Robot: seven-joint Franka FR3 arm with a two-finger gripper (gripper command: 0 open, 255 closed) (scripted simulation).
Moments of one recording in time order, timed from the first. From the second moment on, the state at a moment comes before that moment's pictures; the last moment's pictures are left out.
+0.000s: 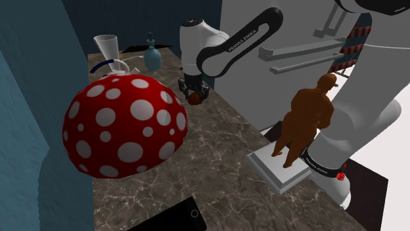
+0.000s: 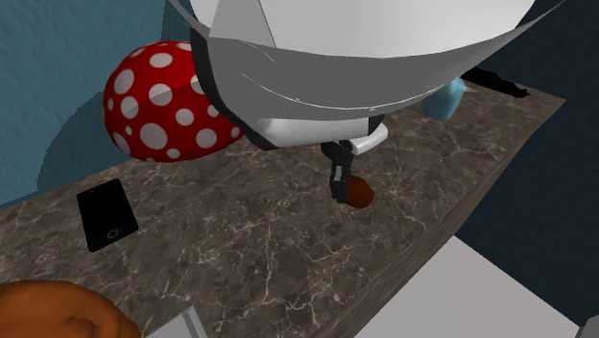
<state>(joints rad) -0.39 0.19 0.75 -2.16 -0.40 2.32 1.78</state>
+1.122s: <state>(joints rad) -0.42 0.04 0.79 -2.07 -0.23 2.15 1.64</state>
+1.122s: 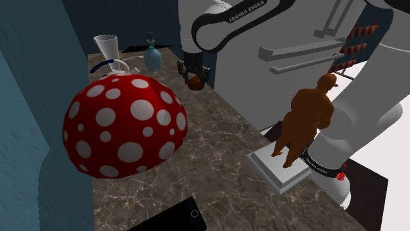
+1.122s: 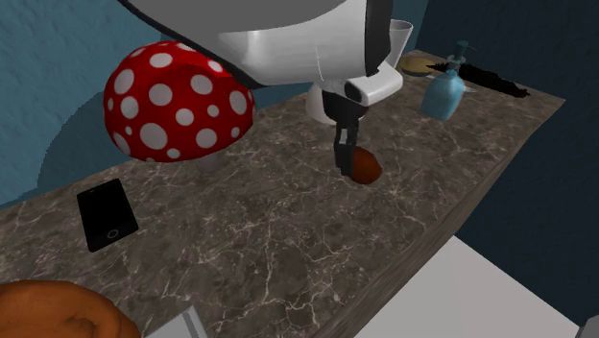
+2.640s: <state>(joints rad) -0.25 -0.39 0.83 -2.25 0.12 2.01 1.64</state>
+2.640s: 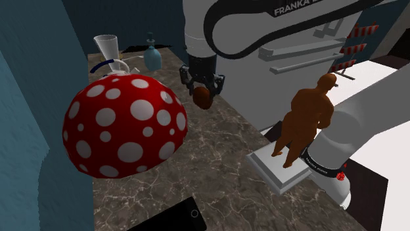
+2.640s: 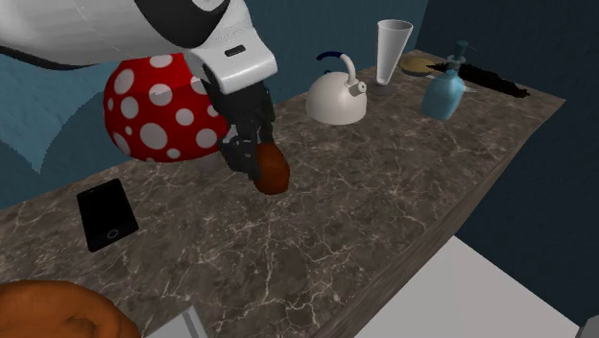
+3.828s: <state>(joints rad) 0.03 -0.65 0.98 -2.29 0.37 1.84 1.93</state>
